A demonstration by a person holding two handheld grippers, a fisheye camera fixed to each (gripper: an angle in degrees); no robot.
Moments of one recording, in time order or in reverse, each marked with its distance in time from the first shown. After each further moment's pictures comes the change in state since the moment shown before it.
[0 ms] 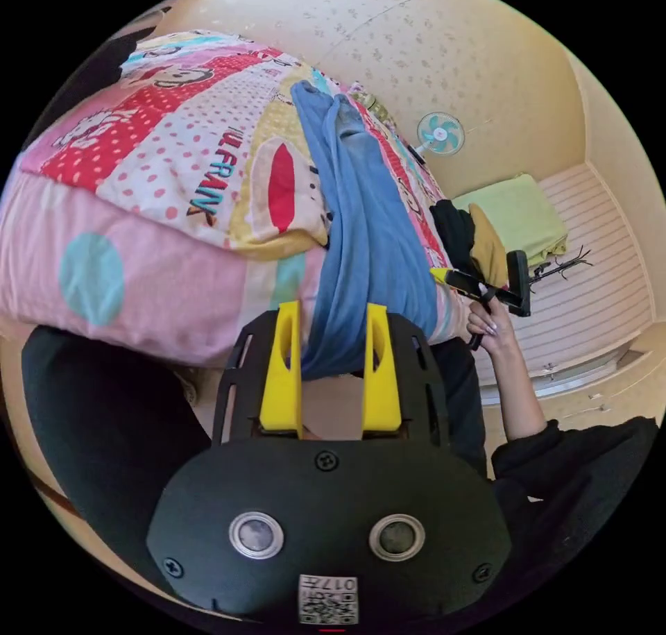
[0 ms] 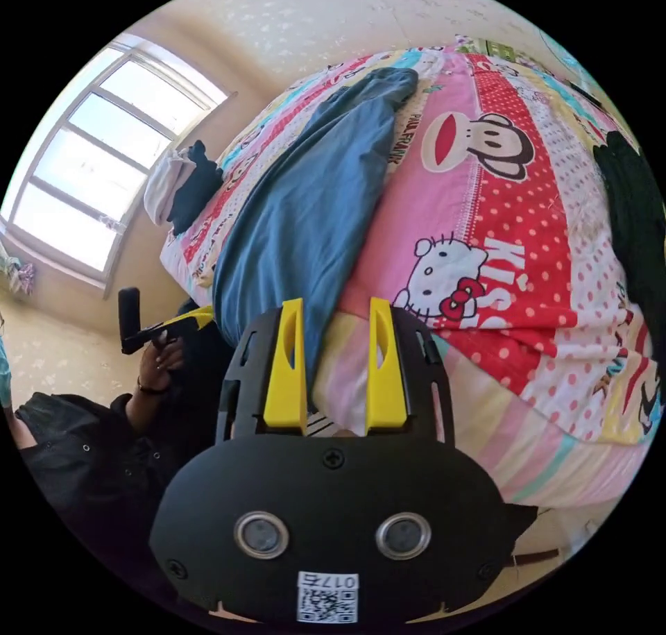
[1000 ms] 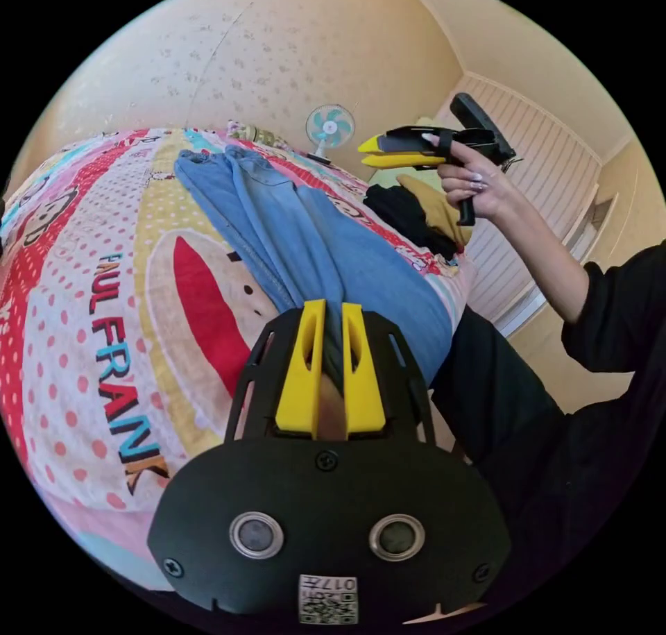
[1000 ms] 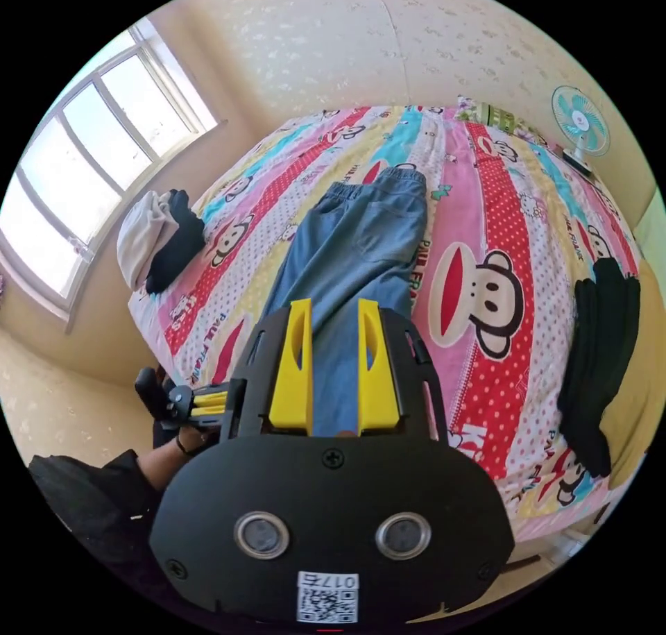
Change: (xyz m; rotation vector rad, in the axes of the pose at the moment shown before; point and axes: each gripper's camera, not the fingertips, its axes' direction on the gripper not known) left arm 0.045 -0.009 0.021 0.162 0.162 0.517; right arm -0.154 -0.232 -0.035 0.067 0.280 -0.019
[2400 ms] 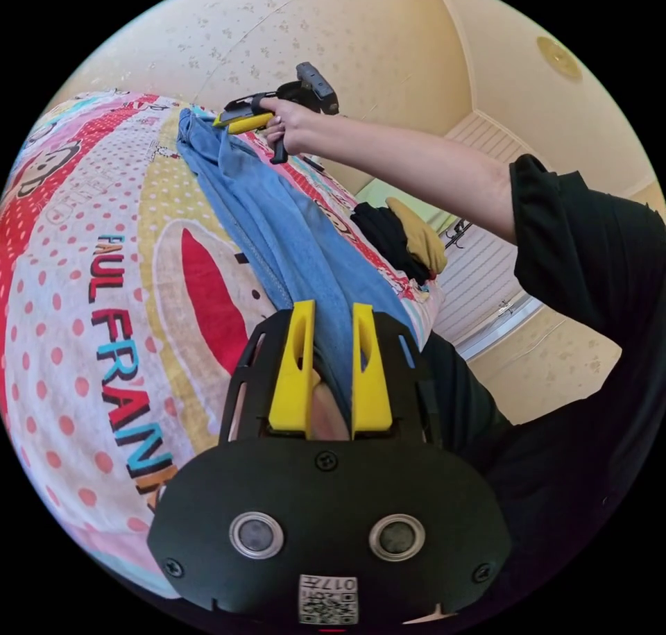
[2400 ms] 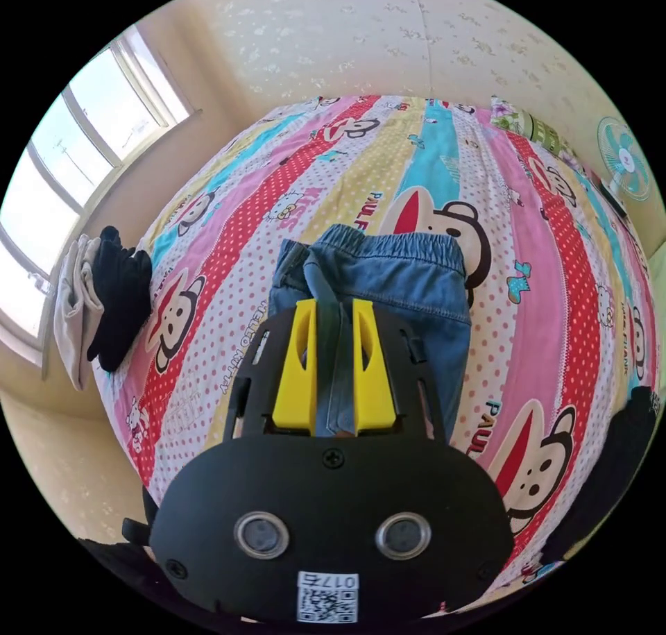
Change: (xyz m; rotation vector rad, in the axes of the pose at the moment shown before) left arm -0.025 0.009 -0.090 0.004 0.166 -0.127; right arm -0.076 -0.174 0.102 -0.029 0.024 -0.002
